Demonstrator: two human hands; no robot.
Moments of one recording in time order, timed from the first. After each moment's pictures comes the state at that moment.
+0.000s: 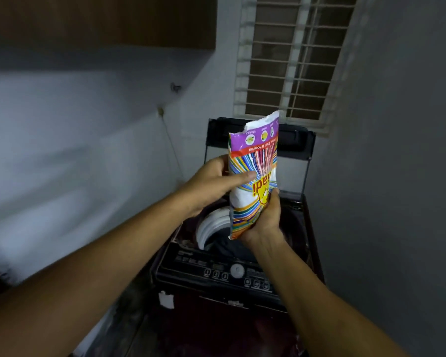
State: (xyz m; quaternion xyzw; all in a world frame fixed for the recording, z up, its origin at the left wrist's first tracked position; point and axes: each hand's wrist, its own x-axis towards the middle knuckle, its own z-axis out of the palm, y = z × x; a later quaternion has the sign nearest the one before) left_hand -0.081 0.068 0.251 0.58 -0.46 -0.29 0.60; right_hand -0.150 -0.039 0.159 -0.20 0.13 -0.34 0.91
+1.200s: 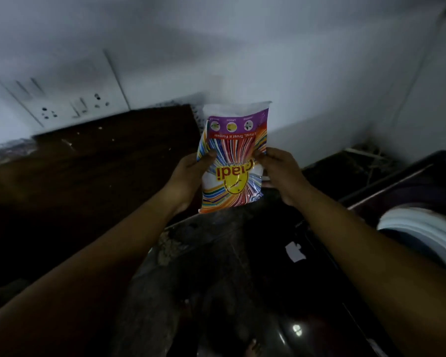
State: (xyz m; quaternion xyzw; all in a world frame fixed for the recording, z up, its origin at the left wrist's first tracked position) left_hand 0.045 0.385 0.018 0.63 0.10 -0.08 0.77; right_hand 0.085 0.182 0.031 -0.75 0.04 0.15 0.64
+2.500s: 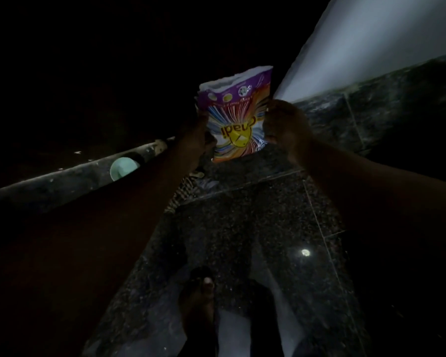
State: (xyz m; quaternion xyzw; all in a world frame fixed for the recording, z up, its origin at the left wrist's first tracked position) left_hand 0.169 0.559 -0.702 0.55 0.40 -0.09 0.73; right_hand 0.239 0.375 -0.667 -0.76 0.12 0.30 0.57
